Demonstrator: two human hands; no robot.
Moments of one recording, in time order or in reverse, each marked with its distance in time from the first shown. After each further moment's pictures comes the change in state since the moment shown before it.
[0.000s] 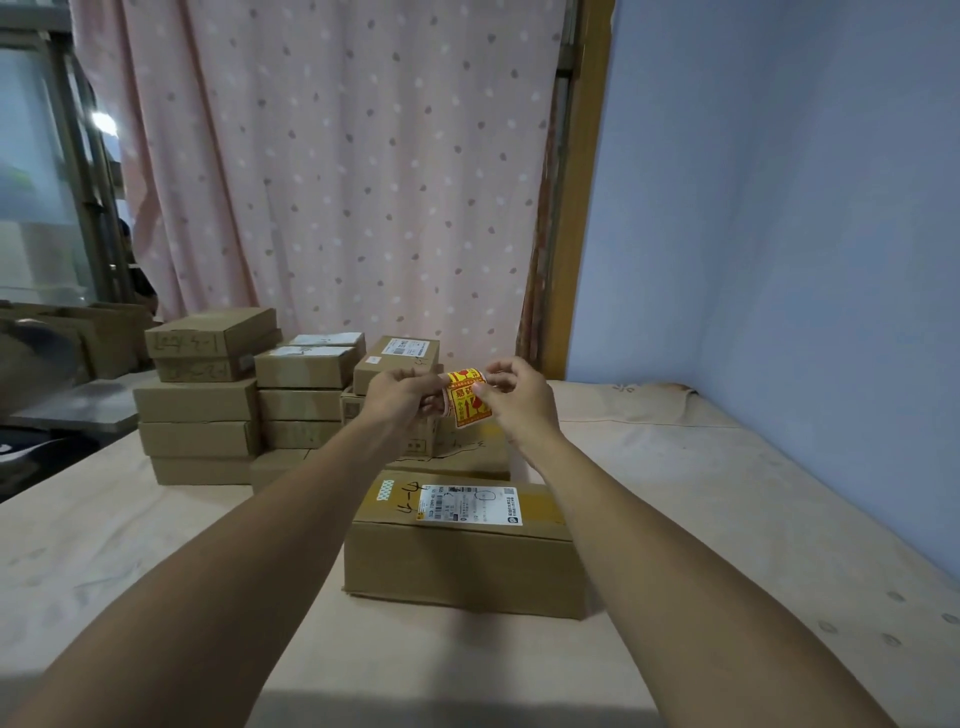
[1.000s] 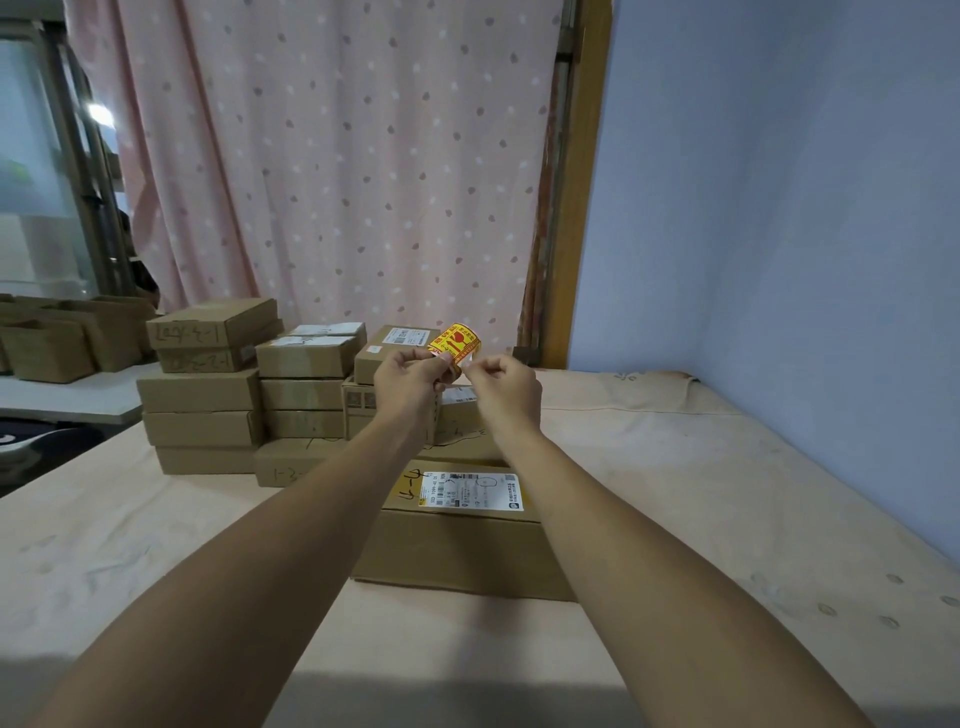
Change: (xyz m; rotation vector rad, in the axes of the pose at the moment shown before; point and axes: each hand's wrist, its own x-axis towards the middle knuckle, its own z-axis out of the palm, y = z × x) left_hand -0.017 -0.006 0.021 -0.091 0.138 0.182; right_hand -0.013 -0.008 0.025 0.084 0.141 0.033
